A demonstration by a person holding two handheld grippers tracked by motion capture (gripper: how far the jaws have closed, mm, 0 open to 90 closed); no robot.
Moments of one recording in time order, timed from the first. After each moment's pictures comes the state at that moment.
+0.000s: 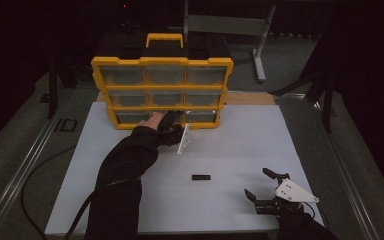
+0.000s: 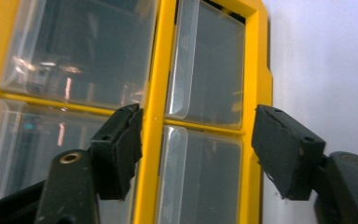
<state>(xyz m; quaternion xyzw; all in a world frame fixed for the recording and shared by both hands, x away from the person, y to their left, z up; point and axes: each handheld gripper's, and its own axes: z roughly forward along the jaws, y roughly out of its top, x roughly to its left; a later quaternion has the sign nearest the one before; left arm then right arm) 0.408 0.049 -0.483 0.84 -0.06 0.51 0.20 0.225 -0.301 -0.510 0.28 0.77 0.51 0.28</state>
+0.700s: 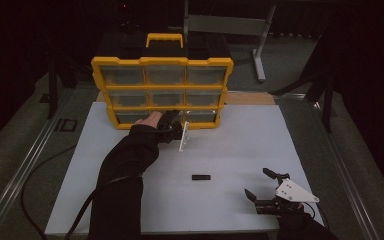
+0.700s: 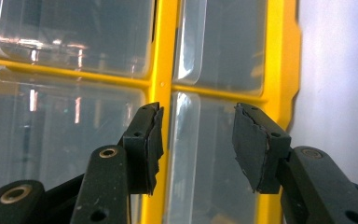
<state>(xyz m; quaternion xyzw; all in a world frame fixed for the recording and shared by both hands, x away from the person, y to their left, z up) 0.419 0.051 -0.493 0.83 -0.05 0.54 0.14 0.225 -0.302 -0.510 0.28 0.76 0.51 0.28</state>
